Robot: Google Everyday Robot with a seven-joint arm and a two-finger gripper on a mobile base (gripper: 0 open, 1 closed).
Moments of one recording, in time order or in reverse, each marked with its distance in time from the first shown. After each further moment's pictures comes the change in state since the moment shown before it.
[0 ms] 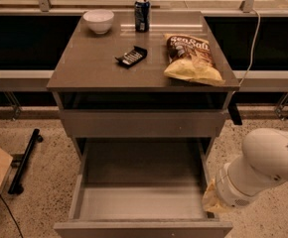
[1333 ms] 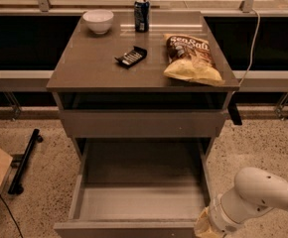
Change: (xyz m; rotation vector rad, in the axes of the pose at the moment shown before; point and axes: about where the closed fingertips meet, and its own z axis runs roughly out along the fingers) arm 0.040 0.023 0.133 -0.120 -0.137 0.066
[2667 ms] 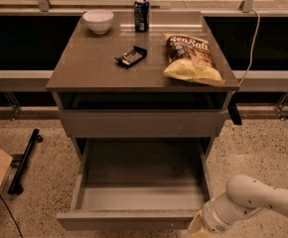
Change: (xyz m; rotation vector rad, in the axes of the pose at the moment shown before) arm 0.030 -0.033 0.076 -0.032 -0.076 0.103
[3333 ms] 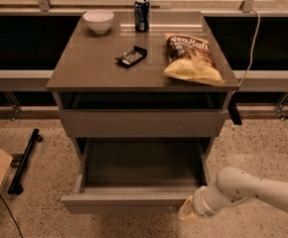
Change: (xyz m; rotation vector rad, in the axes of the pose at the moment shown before) arm -0.024 -0.059 0.016 0.098 -0.036 -0.087
